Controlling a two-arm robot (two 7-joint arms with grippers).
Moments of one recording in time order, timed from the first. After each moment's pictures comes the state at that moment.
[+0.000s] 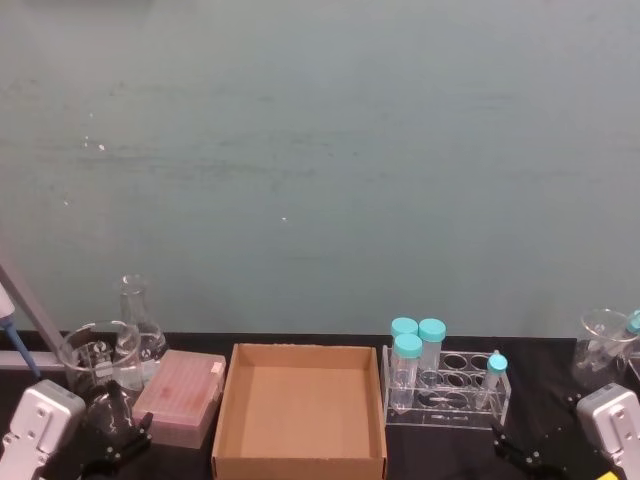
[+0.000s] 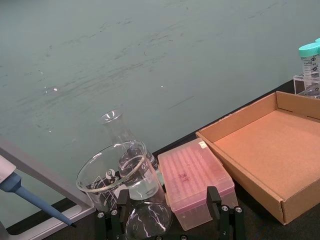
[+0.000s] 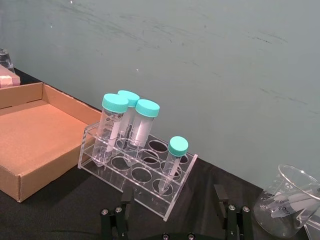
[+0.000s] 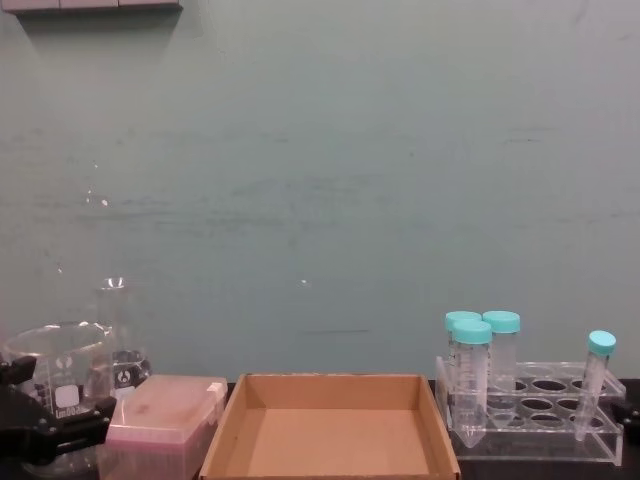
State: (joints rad) left arm -0.20 0.60 0.45 -1.41 -0.25 -0.12 0.03; right arm 0.20 0.60 -0.45 -1.41 0.25 -0.12 -0.03
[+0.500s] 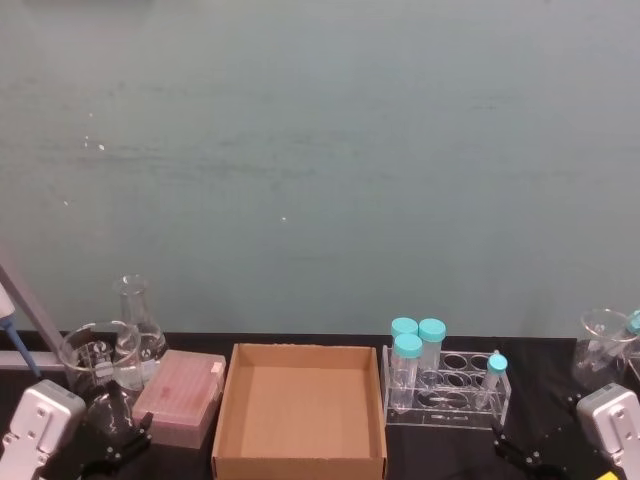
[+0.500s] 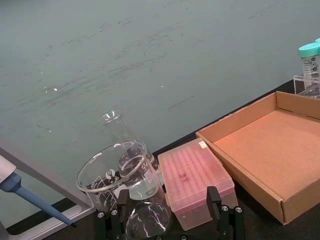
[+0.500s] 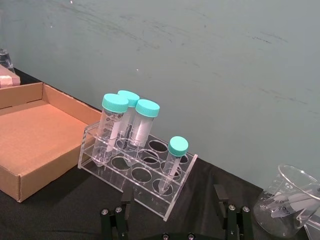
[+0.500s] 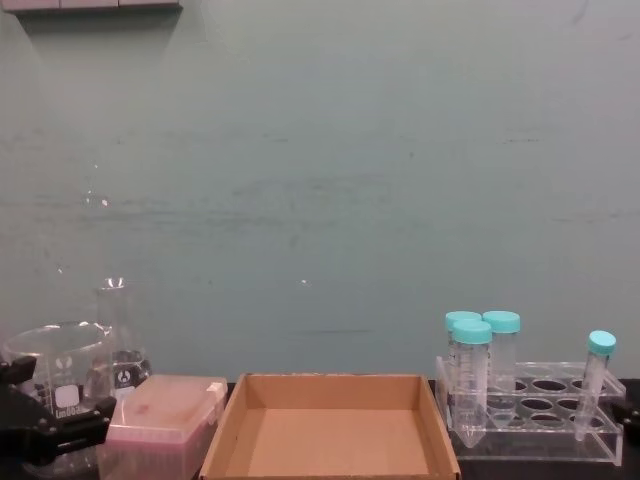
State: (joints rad) left arm -0.20 0.60 0.45 -1.41 -0.25 -0.12 0.03; right arm 0.20 0.60 -0.45 -1.41 0.25 -0.12 -0.03
